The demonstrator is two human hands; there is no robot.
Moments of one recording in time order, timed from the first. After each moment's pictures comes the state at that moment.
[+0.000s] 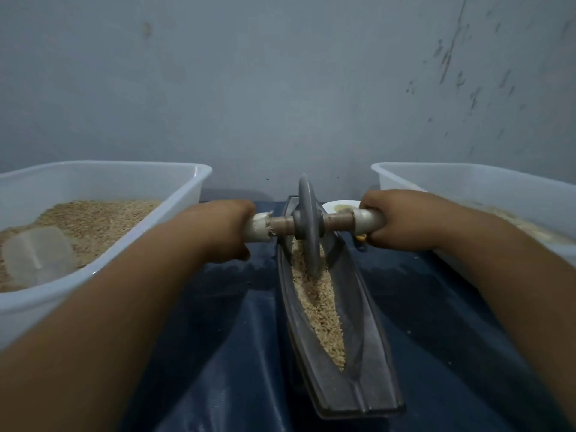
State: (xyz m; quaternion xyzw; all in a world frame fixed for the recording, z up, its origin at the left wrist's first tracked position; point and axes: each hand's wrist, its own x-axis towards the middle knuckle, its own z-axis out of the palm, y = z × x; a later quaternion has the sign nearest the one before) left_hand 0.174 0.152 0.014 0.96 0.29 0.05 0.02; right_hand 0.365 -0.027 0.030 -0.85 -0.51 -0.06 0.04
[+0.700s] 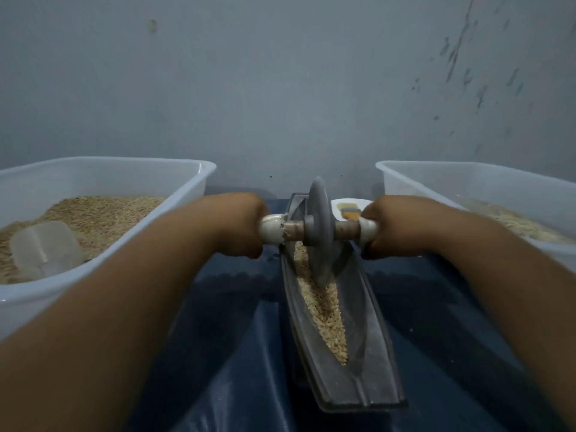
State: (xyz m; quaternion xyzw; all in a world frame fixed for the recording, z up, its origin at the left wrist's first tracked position) left_hand 0.180 0.145 0.020 0.96 0.28 0.03 0.02; right_hand 0.364 -0.018 0.019 -0.86 -0.51 -0.05 0.00
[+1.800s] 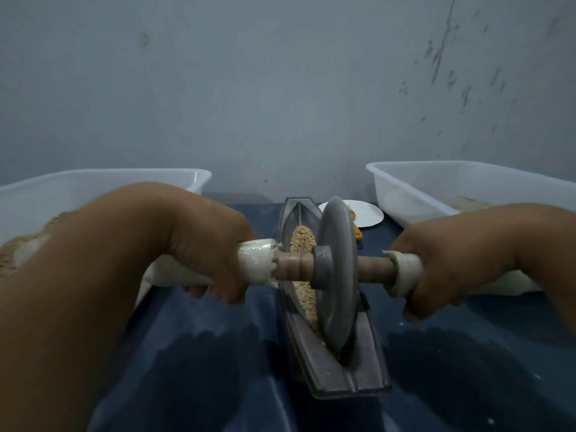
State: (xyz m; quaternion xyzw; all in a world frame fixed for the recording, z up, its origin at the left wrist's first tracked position) left_hand 0.138 0.110 0.064 0.94 0.23 -0.20 0.14; right_hand 0.322 -0.084 0.052 -0.84 -0.48 0.26 0.01
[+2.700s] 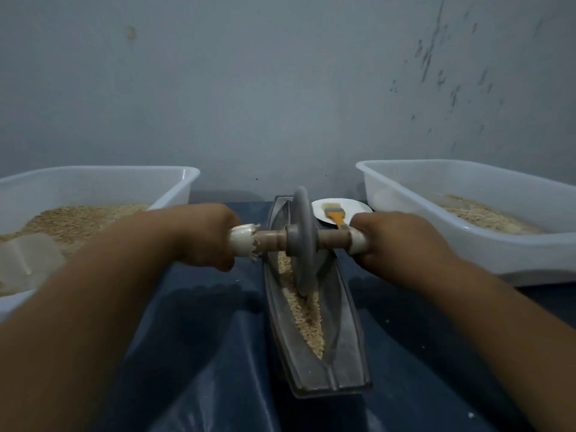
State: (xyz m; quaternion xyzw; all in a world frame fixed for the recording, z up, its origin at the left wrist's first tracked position) left_hand 0.159 0.132 0.032 0.96 0.28 -0.03 0.07; right_hand 0.336 -0.054 -0.006 -0.85 -0.49 -0.19 0.08
